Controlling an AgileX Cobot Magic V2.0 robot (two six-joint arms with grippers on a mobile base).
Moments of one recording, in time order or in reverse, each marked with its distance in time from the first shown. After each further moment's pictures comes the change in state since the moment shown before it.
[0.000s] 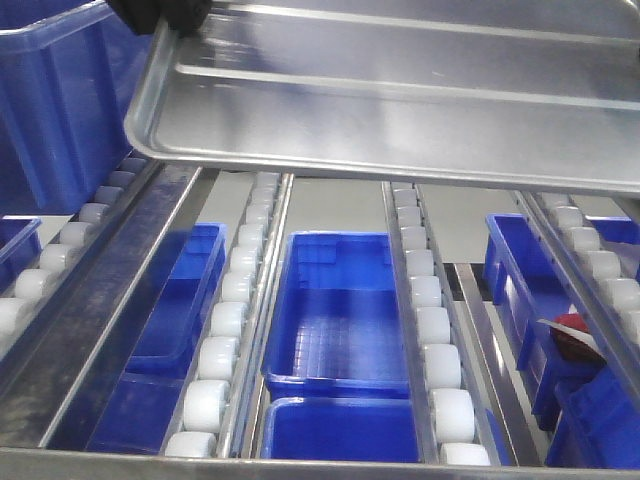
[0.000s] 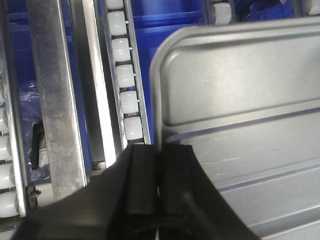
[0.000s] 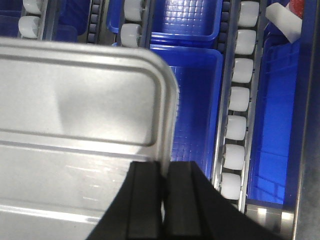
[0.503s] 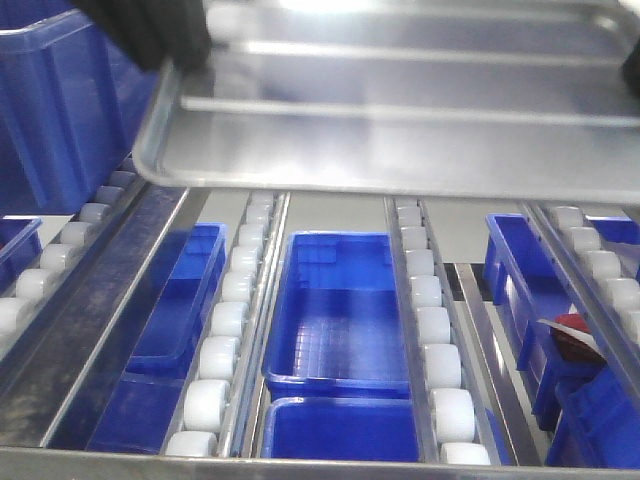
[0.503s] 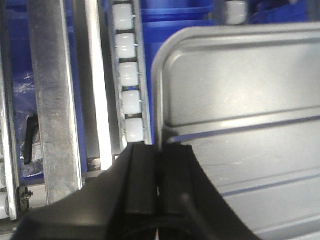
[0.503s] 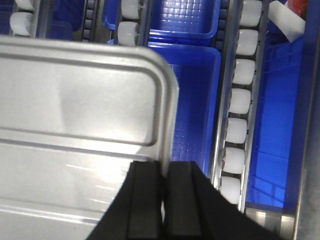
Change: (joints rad) left arm 0.035 0.006 0.025 -0.028 -0.056 0.000; right arm 0.000 0.020 0.000 -0.011 -0.012 0.000
